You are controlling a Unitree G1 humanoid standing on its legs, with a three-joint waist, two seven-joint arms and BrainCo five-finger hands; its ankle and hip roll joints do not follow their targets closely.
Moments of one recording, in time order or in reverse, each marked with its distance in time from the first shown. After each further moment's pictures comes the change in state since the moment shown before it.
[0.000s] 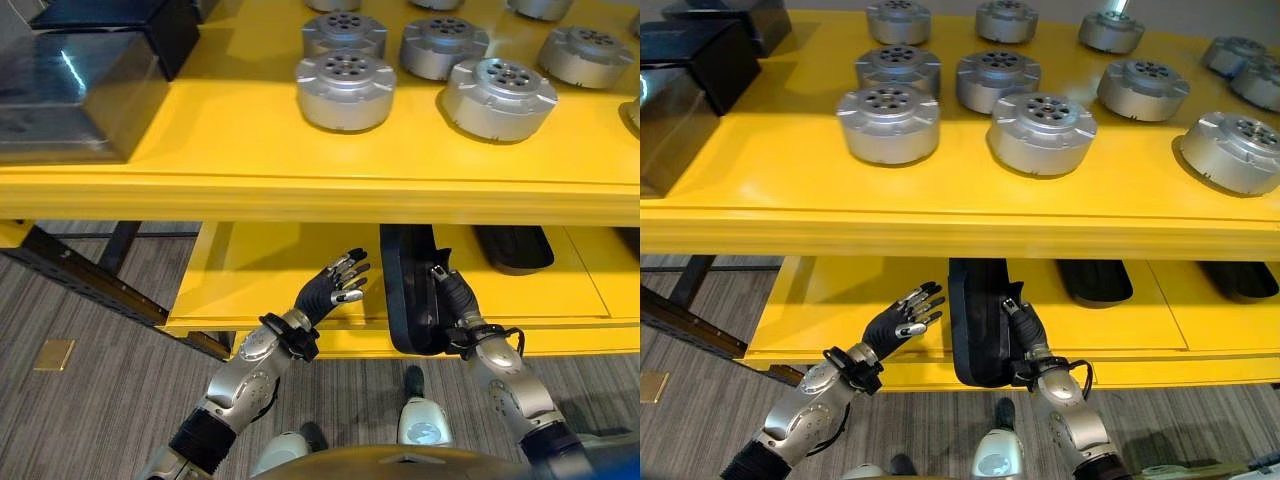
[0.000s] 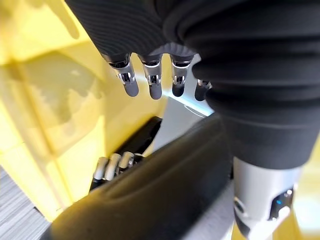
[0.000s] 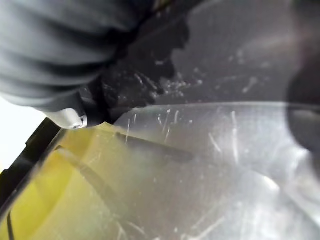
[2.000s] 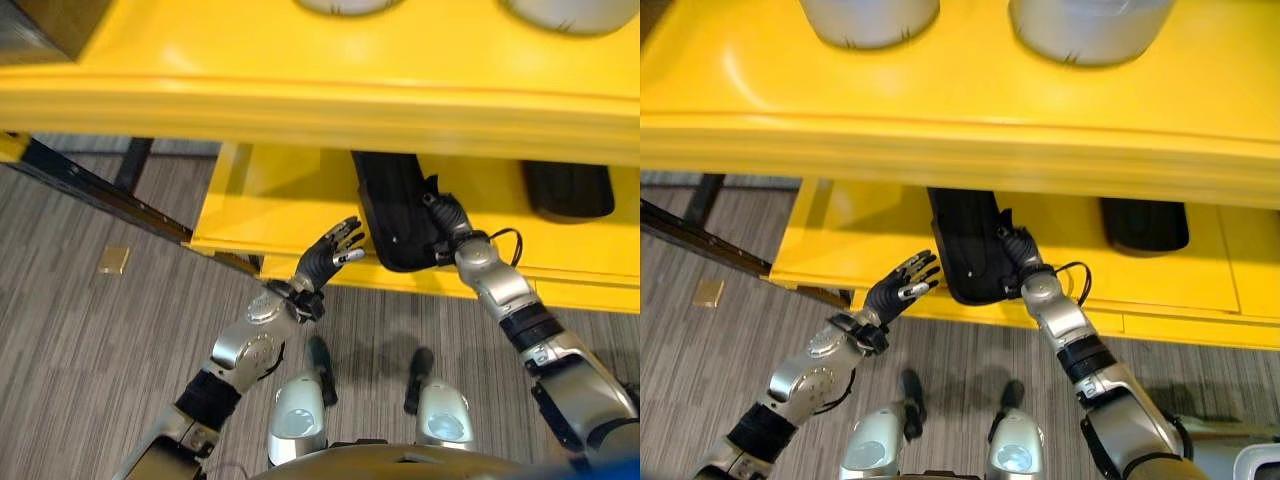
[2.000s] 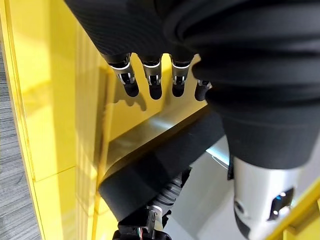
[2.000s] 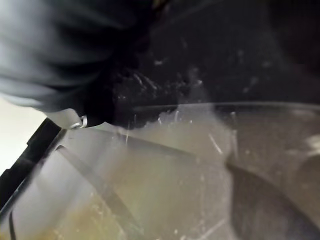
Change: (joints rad) left arm -0.270 0.013 0.019 -0.011 -0.081 0.089 0.178; right arm -0.673 -0.111 0.062 0.325 -0.196 0.247 -0.163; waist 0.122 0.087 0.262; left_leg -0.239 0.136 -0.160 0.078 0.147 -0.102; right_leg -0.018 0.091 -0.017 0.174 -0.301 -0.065
